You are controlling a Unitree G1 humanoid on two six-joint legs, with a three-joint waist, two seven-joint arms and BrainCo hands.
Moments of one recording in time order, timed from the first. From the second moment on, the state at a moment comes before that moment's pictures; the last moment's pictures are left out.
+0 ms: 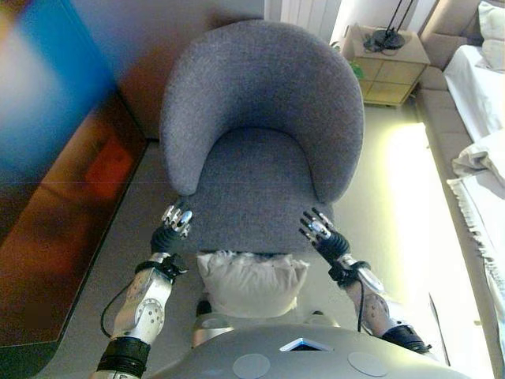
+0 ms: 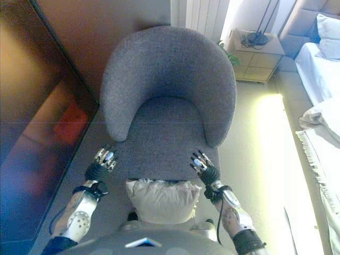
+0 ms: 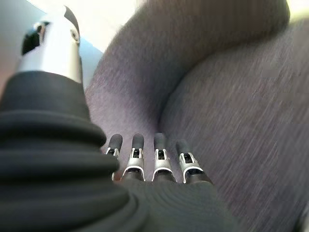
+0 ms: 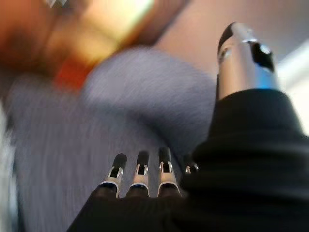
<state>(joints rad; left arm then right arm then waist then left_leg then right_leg) 0.26 0.30 -0.10 0.24 -1.08 0.04 -0.28 0.18 -0.19 0.22 0.33 1.18 0.13 0.38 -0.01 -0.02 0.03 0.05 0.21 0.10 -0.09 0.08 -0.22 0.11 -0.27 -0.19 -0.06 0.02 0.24</state>
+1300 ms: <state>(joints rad) 0.27 0.32 -0.09 0.30 -0.89 -0.05 -0.24 0.18 -0.22 0.19 0.38 1.06 0.10 0.36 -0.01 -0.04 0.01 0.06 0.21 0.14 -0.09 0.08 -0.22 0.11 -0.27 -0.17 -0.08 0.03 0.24</state>
